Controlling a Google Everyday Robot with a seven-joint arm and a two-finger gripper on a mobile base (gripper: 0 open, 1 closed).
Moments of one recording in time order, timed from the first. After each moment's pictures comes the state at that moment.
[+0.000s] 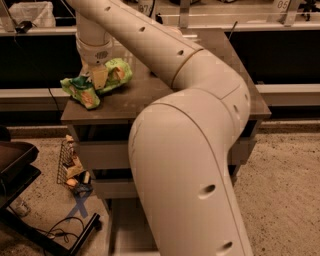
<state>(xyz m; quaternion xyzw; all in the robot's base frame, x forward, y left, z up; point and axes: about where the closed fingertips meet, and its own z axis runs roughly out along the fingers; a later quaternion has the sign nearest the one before) 0.701 0.184 0.852 -0.88 0.45 -0.01 0.15</state>
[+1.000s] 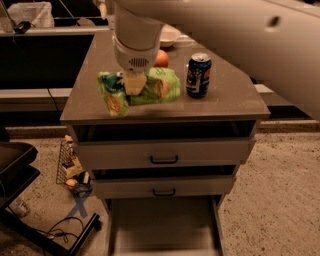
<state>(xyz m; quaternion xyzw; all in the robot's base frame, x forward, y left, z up) 0.568 0.065 0.933 -0.75 0.62 -0.07 0.21</state>
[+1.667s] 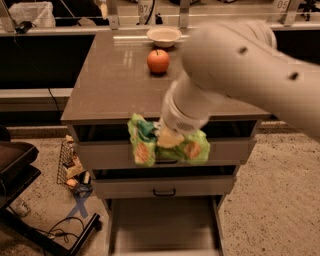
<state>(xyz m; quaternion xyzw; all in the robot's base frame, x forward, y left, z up) 0.484 -0.011 0.849 -0.67 0.71 0.02 0.23</state>
